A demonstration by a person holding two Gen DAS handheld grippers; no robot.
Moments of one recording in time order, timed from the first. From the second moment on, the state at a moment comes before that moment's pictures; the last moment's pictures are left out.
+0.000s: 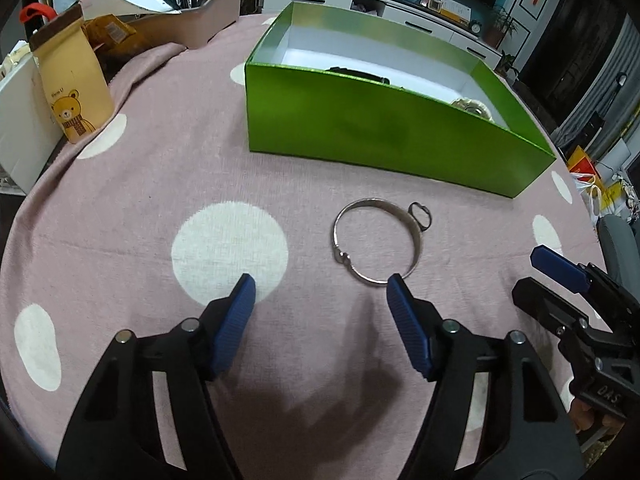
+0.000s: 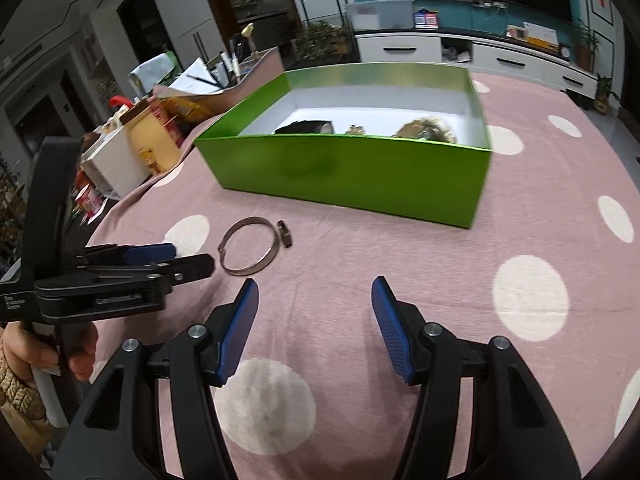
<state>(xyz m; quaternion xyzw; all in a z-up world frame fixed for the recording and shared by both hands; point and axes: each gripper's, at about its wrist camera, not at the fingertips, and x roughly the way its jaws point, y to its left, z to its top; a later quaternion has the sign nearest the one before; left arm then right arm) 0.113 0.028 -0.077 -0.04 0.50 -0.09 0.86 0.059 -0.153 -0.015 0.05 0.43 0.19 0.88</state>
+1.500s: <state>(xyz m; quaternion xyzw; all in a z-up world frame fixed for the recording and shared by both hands) 0.132 -0.044 -0.082 0.08 0.48 -0.25 0.84 0.140 -0.152 -0.039 0.14 0.45 0.26 0.84</state>
